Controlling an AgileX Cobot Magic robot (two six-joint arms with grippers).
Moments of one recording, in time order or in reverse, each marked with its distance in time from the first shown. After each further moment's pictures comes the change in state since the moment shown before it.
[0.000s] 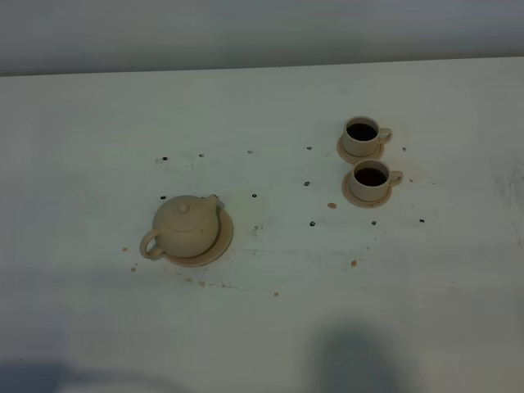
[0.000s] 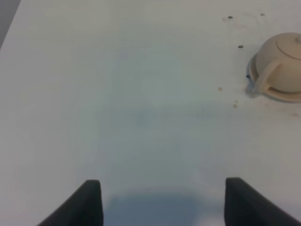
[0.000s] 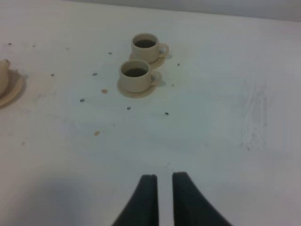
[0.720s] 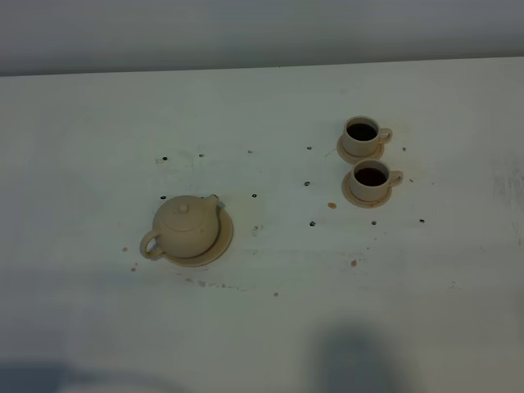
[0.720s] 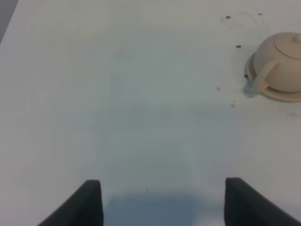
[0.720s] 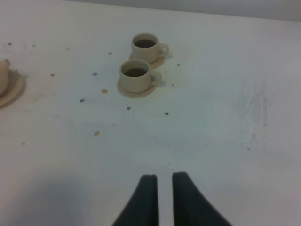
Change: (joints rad) left arm 0.000 0.000 0.000 -0.003 0.000 0.003; right arm 0.000 0.000 0.000 0.000 0.000 0.000
